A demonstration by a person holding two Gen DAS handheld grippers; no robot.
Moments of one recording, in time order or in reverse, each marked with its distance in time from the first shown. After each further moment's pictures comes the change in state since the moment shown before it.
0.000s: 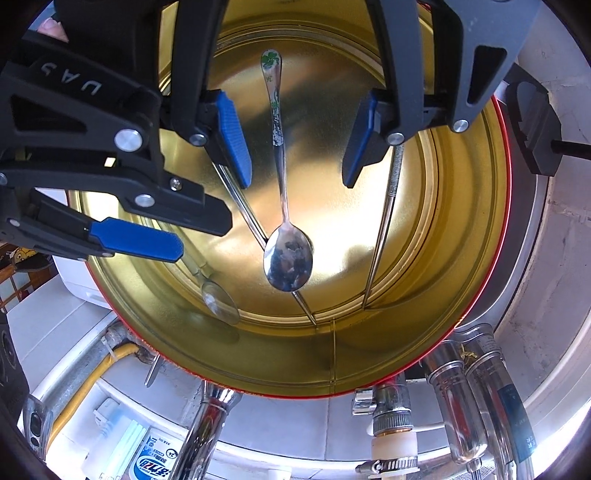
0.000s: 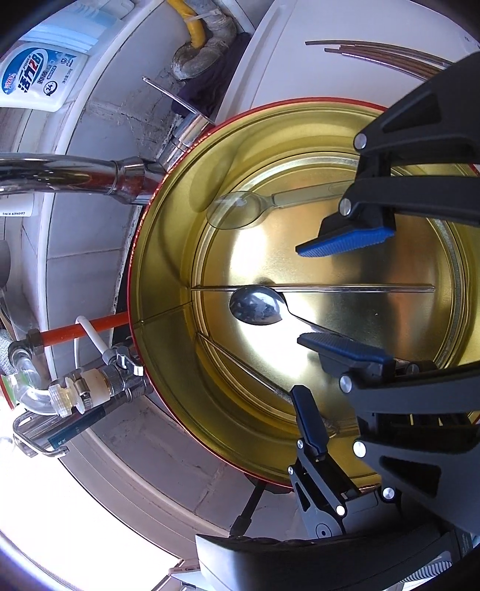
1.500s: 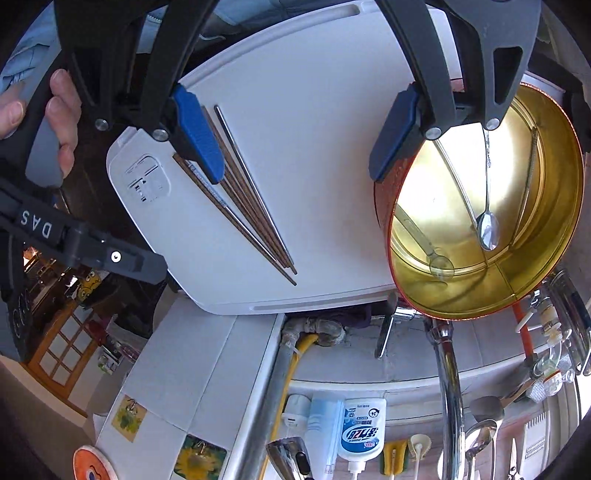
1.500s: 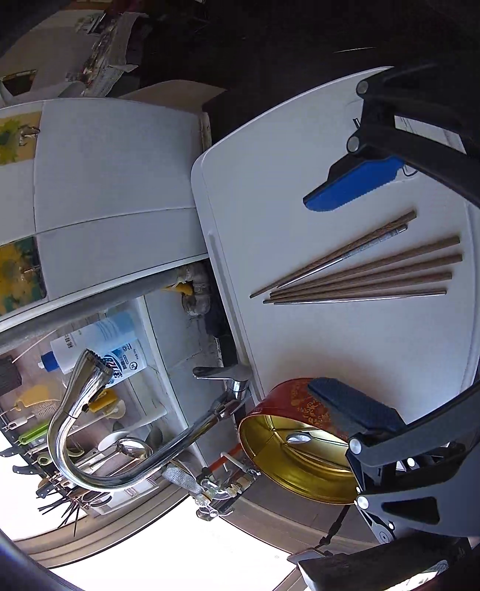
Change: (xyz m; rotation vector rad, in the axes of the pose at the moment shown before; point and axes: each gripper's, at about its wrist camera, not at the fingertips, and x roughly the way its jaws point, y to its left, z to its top) left arm -0.067 -0.203 -0.072 0.235 -0.184 -0.189; right arm -0.195 -0.184 -0.176 0.448 -0.383 -0.169
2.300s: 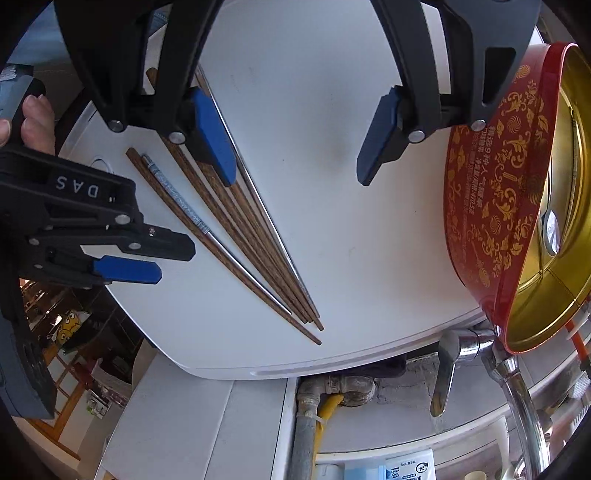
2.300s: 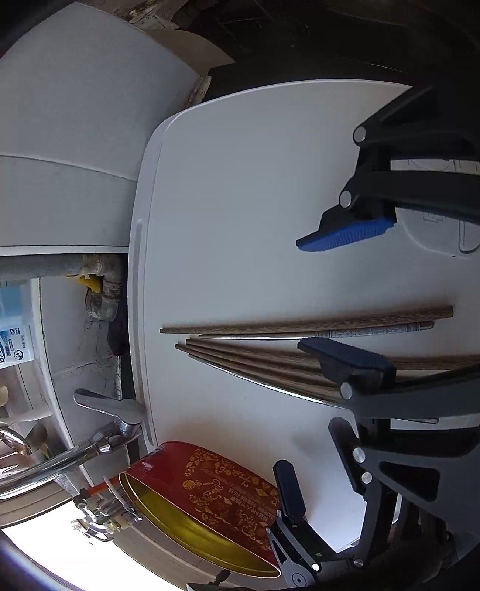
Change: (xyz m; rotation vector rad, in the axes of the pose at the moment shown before) left arm 0.109 -0.027 -0.003 0.060 0.148 0.080; right arm 0.103 -0.034 -0.015 -0.334 0.266 -0.031
